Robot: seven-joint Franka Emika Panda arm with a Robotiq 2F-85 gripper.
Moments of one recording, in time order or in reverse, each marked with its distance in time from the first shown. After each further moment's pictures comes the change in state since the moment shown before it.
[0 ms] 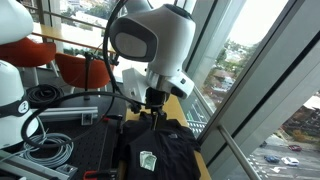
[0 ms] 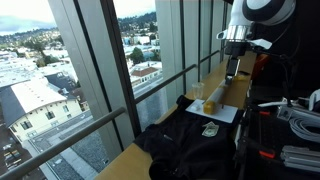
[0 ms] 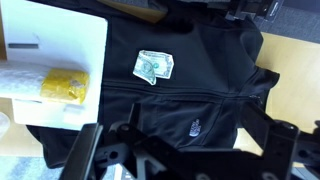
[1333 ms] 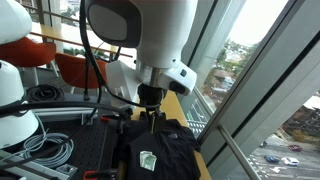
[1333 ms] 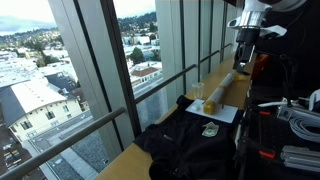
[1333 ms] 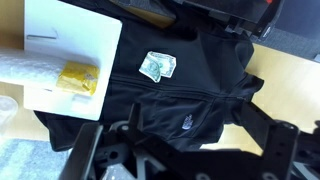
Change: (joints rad) arm 0.046 -0.162 -0.190 -0.045 -0.003 -0.115 -0.211
